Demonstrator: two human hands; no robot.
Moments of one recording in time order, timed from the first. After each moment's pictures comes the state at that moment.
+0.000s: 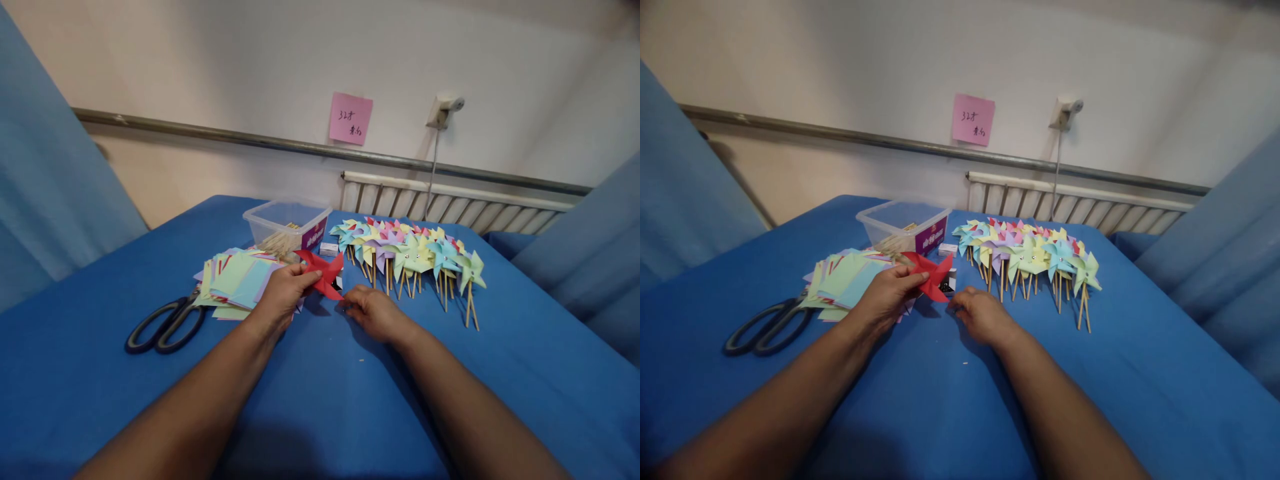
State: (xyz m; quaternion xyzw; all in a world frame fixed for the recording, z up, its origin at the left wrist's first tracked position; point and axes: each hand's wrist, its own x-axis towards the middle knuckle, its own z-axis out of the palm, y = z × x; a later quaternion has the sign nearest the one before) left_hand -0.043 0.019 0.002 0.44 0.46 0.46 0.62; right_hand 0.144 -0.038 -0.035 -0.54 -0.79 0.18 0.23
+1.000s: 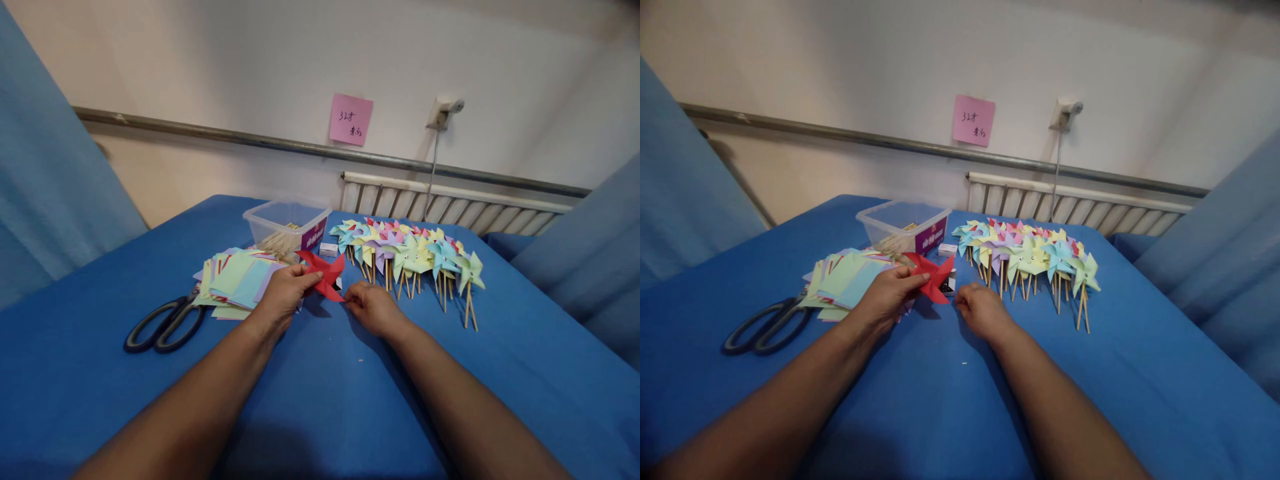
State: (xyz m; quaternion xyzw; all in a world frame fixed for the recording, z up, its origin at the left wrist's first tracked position) left_hand -0.041 0.012 0.009 0.46 0.47 0.44 0.61; right_hand 0.140 -0.031 -0.035 -0.60 -0.76 0.13 0.20
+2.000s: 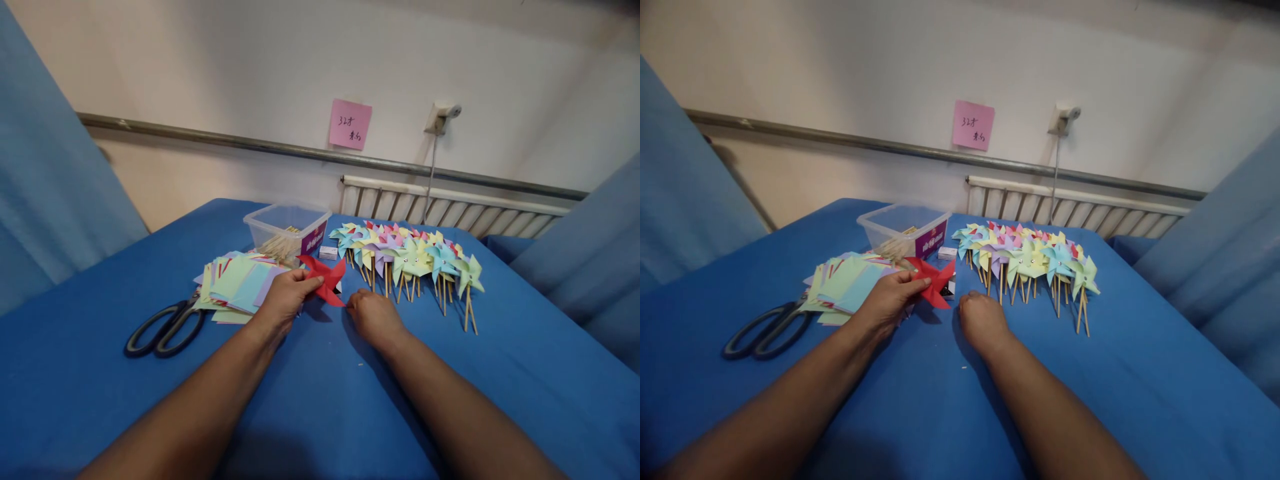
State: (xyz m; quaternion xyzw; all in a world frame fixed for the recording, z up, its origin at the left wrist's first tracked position) left_hand -0.043 0.019 -0.003 0.46 0.45 0.44 0.62; right_hand 0.127 -0.038 -0.029 -0.66 -0.75 0.03 0.07
